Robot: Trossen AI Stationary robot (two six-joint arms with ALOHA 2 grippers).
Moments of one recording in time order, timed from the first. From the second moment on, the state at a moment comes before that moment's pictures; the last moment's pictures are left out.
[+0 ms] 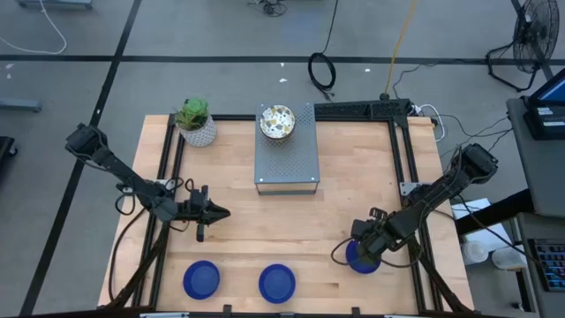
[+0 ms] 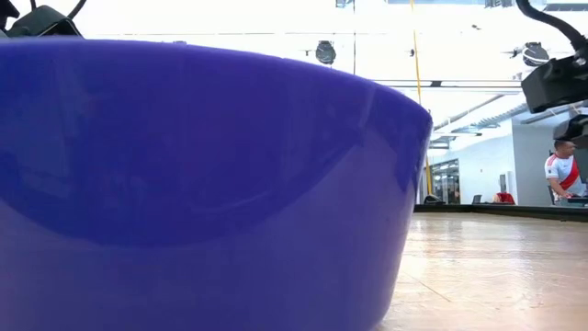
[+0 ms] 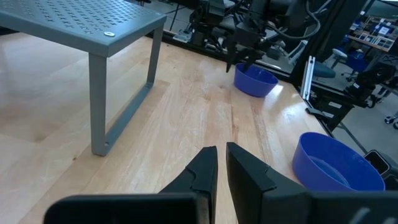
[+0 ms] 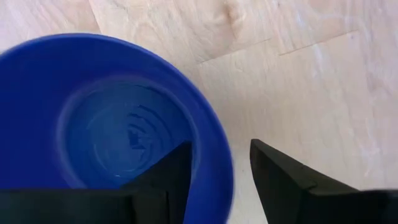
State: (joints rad) left arm -0.64 0.84 0.04 0.58 -0.63 -0.47; right arm 0.68 1.42 0.72 -0.76 0.10 1.01
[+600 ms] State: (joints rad) left arm -0.64 0.84 0.04 0.58 -0.63 -0.47; right arm 0.68 1.42 0.72 -0.76 0.10 1.00
